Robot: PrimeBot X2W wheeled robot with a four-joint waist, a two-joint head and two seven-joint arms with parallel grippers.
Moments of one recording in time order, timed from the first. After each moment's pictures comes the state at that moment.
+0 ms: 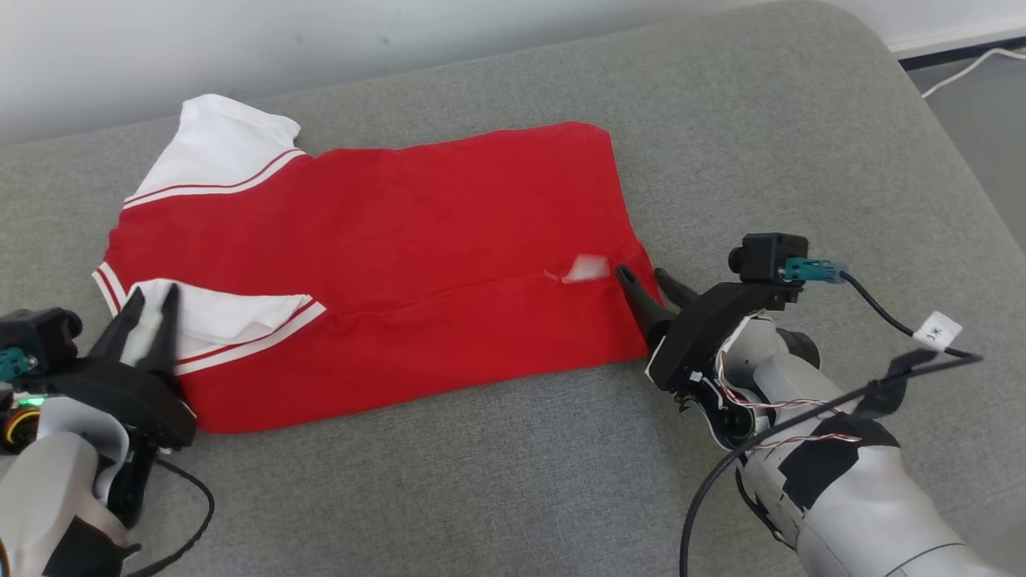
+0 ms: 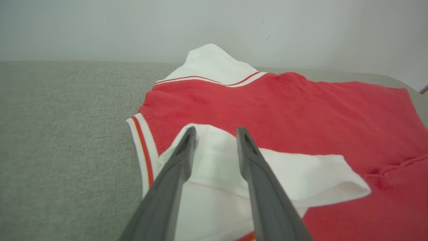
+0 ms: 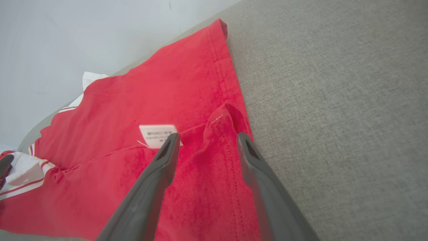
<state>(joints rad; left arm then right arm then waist) -0.77 0.37 -0.35 0.78 -0.62 -0.13 -0.19 -0.83 -0.16 0.69 0.83 0.90 0.13 0.02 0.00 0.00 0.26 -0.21</state>
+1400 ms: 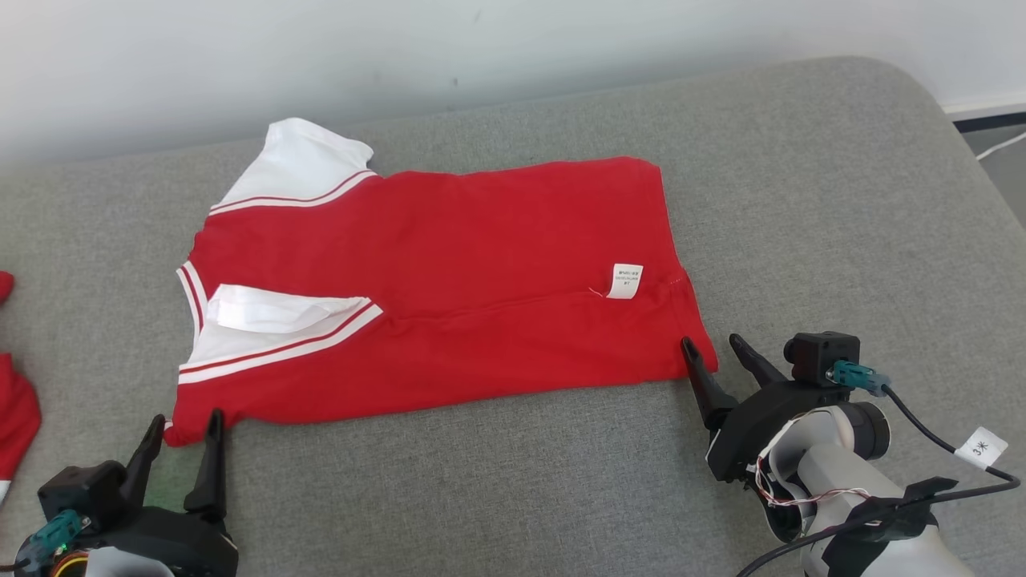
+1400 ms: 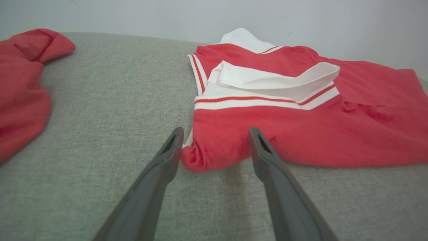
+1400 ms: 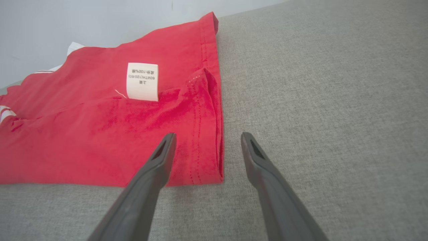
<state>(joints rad) -0.37 0.26 -0.10 0.50 -0.39 -0.06 -0.26 -0.67 -0.26 0.76 0.86 0.77 0.13 -0.25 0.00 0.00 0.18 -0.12</state>
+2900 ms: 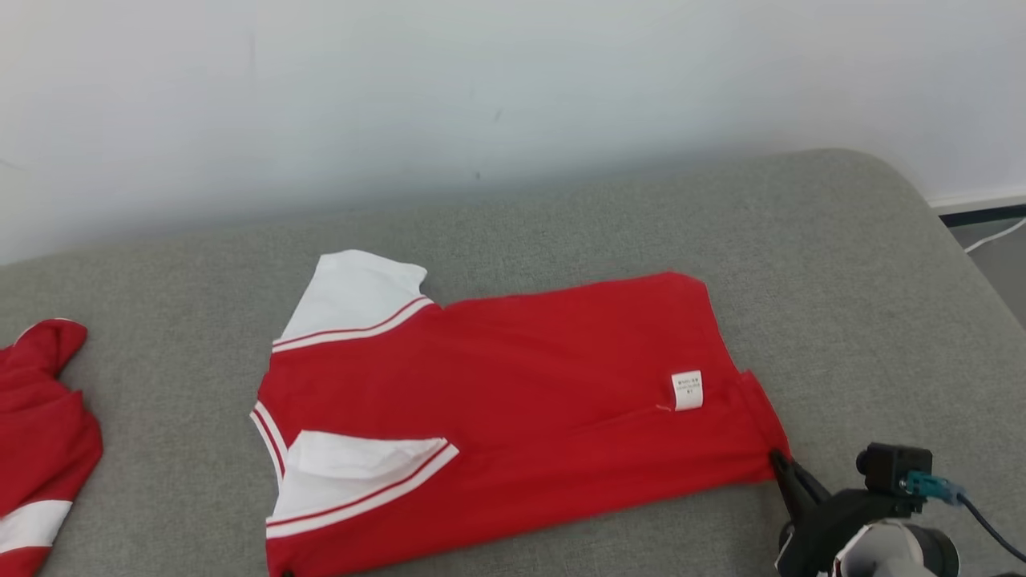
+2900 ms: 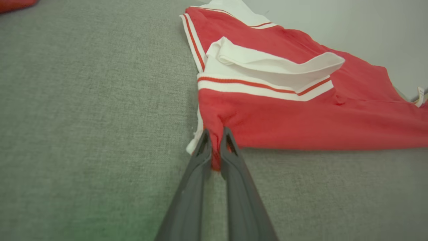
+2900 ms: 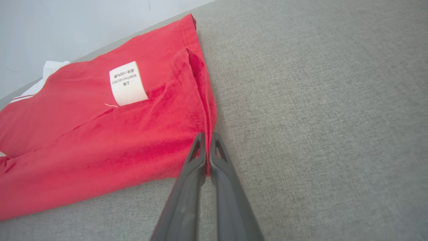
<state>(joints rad) -0.08 0.10 -0.06 0.46 -0.36 -0.12 -0.26 -0.38 -0.36 0.60 0.70 0.77 0.13 -0.17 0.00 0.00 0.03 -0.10</state>
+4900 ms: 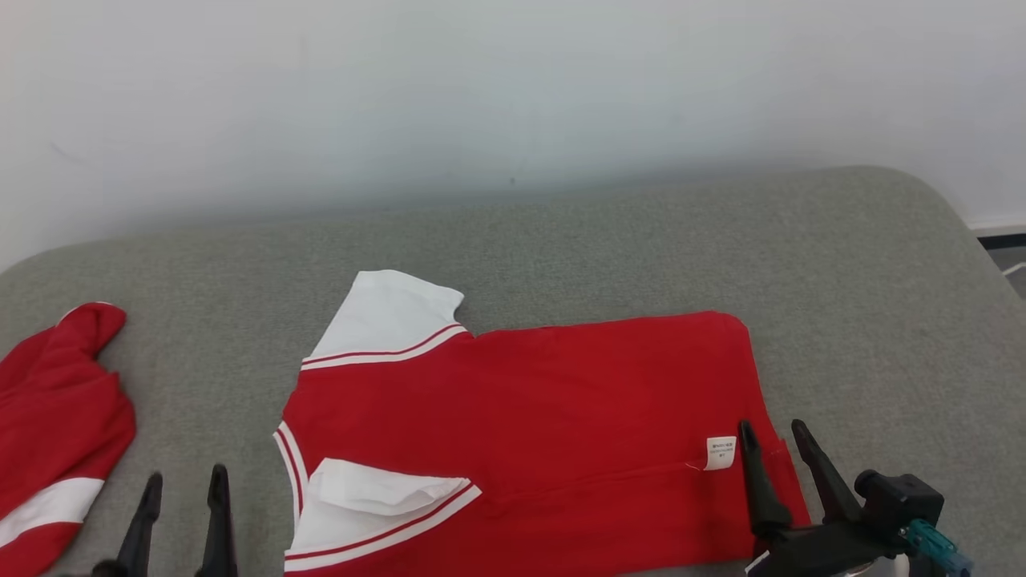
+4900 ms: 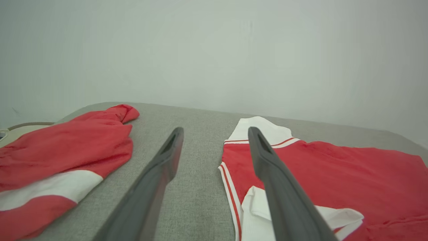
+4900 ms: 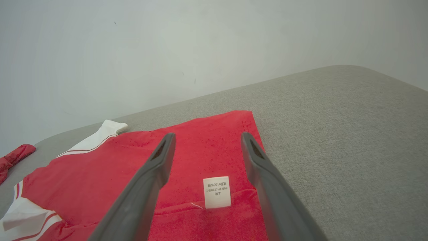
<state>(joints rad) -0.02 0.07 0.14 0.05 -0.19 -0.07 -0.26 -0.12 -0.16 0.26 0.27 0.35 0.13 -0.26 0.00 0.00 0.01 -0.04</state>
